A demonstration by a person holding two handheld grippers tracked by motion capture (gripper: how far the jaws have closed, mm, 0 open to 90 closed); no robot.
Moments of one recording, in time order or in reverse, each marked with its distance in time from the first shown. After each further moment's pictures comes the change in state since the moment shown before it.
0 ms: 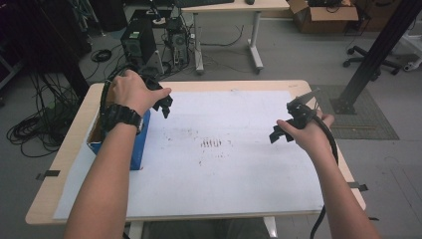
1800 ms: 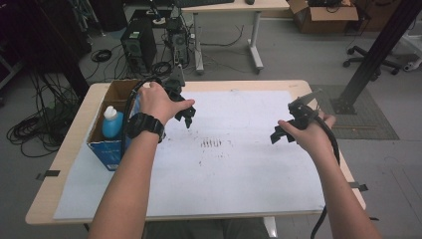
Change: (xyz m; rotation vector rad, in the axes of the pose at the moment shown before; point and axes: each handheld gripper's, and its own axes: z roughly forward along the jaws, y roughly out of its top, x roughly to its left) left arm -0.037 0.003 0.033 0.039 -0.056 0.038; right arm -0.002 -0.003 -0.002 -0.008 0.007 0.005
